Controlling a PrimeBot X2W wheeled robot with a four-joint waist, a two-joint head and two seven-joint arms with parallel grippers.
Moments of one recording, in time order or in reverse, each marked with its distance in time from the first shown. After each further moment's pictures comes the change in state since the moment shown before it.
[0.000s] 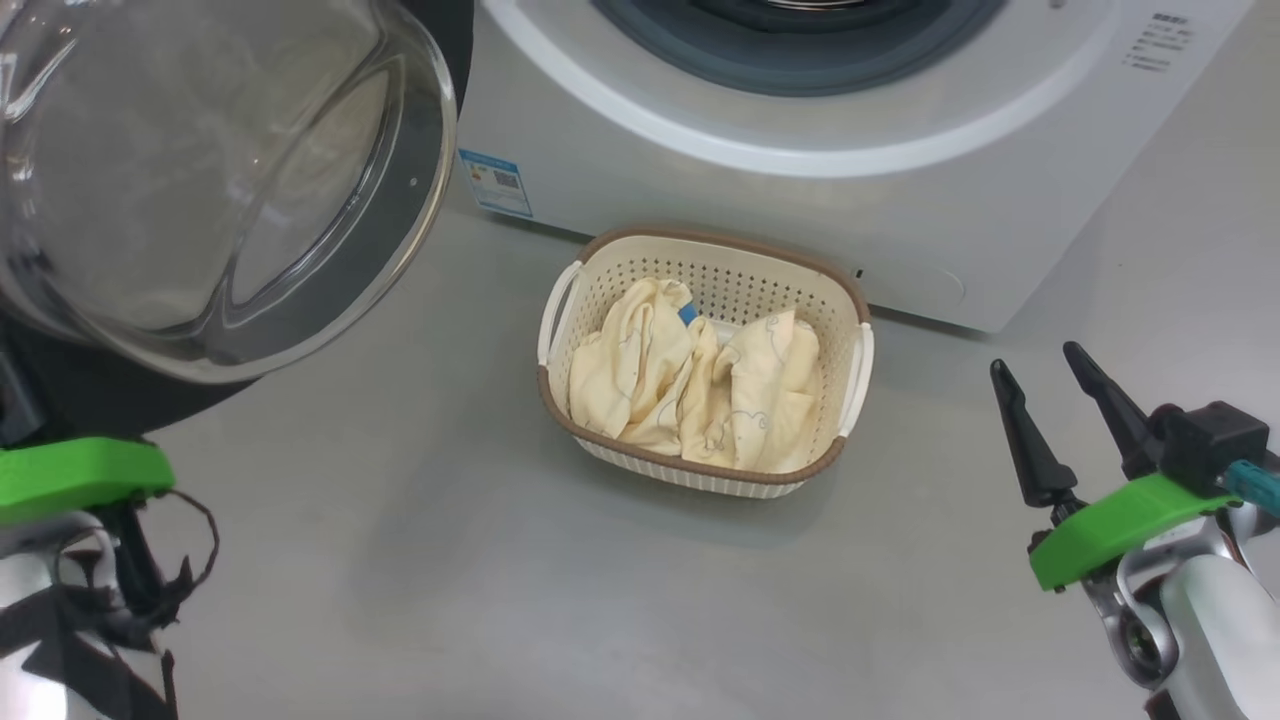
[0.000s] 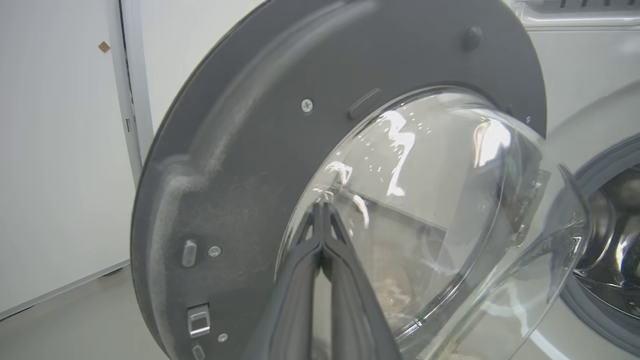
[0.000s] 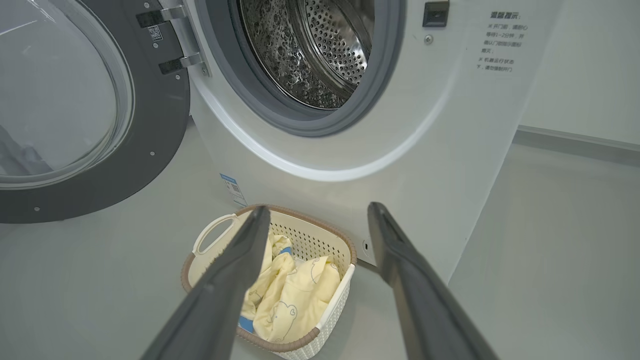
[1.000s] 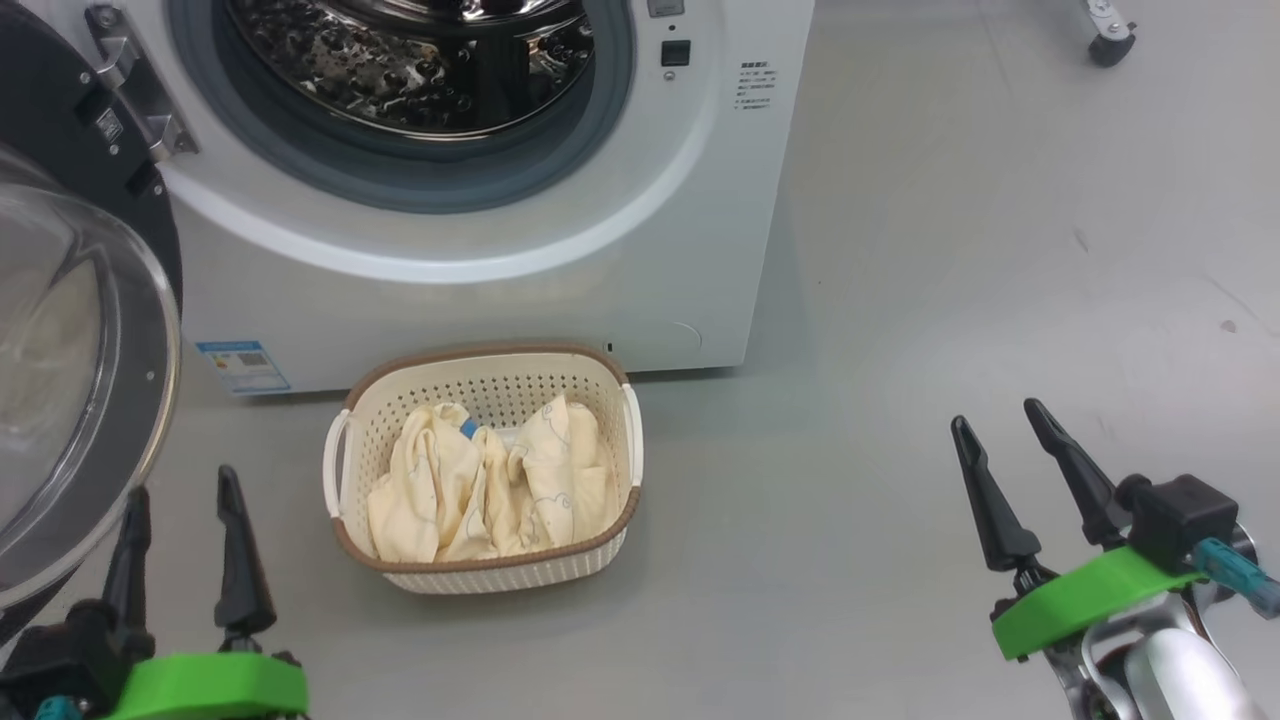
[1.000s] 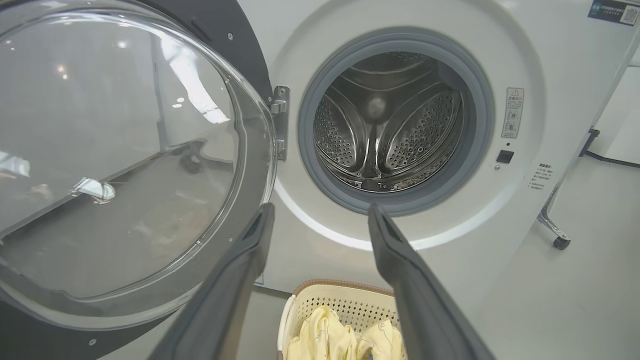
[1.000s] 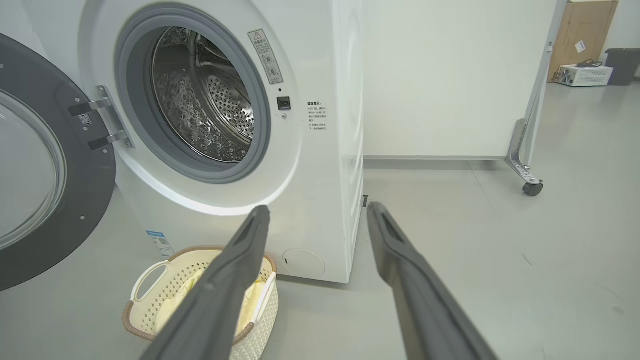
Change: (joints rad) left arm 0.444 -0.015 -0.214 -0.345 -0.017 -0.003 0.107; right arm 0.149 0.085 -0.018 -0.154 -0.028 0.000 -0.004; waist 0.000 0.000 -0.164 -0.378
